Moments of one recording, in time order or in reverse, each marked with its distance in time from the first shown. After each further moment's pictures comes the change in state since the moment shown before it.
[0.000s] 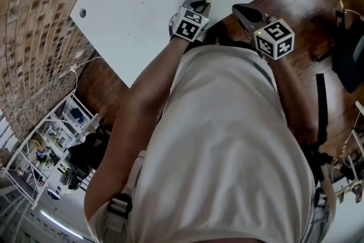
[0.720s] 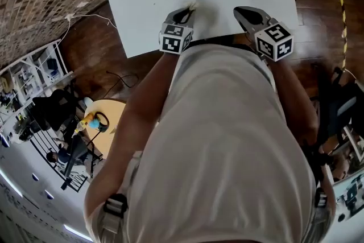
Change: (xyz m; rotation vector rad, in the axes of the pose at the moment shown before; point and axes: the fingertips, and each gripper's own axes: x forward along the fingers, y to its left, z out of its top) left arm -0.142 0.082 -0.138 -0.483 -0.180 0.429; right arm 0.113 0.085 0.010 -0.188 0.165 0.327
